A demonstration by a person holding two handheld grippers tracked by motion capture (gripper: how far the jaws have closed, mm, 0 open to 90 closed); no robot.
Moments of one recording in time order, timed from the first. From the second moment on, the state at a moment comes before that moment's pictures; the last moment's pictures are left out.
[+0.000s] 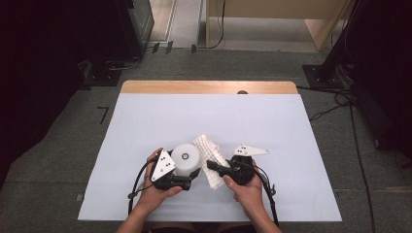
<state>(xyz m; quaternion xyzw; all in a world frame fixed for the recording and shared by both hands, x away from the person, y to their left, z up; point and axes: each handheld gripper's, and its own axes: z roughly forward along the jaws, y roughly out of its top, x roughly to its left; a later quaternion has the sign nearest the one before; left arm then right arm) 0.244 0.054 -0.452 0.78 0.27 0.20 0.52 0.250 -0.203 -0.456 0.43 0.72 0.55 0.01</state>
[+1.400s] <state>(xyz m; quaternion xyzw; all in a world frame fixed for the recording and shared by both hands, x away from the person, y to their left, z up) 0.236 0.080 -0.444 0.73 0.32 0.21 0.56 0.257 -0.212 -0.462 0.46 0.71 0.54 0.02</state>
